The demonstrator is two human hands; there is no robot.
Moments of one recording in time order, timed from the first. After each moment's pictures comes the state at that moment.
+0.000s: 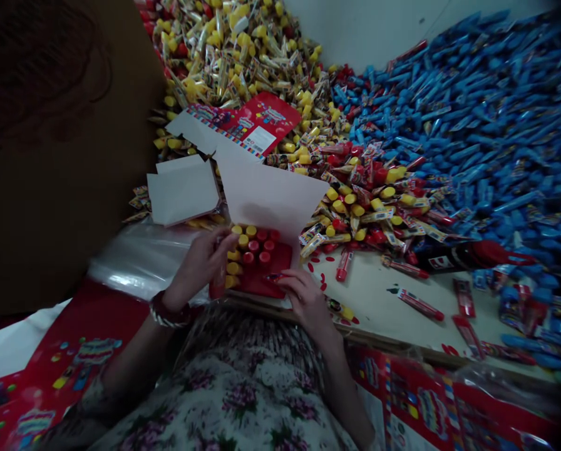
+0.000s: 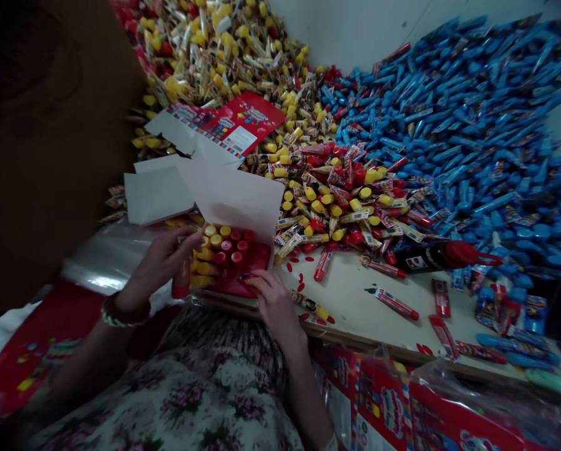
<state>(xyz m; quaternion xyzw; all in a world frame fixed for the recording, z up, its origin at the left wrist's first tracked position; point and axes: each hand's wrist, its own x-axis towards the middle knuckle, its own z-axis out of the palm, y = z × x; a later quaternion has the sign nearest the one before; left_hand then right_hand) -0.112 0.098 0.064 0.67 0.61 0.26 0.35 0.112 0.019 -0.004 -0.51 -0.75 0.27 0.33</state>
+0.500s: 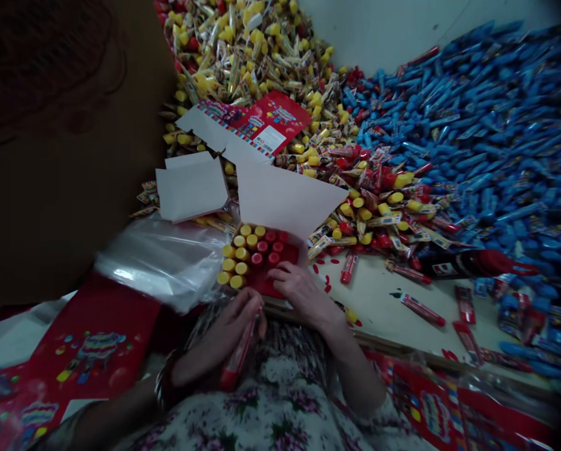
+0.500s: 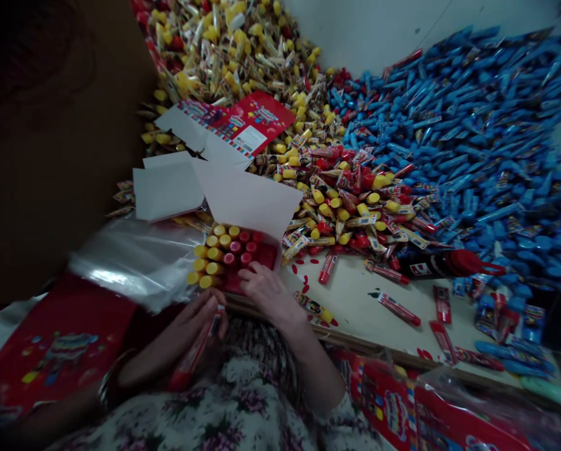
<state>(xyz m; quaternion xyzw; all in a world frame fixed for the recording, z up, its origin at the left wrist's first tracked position) -0.097 -0.002 0.054 0.41 0.50 0.23 0.73 0.089 0.056 0.034 -0.37 -0.92 0.14 0.03</state>
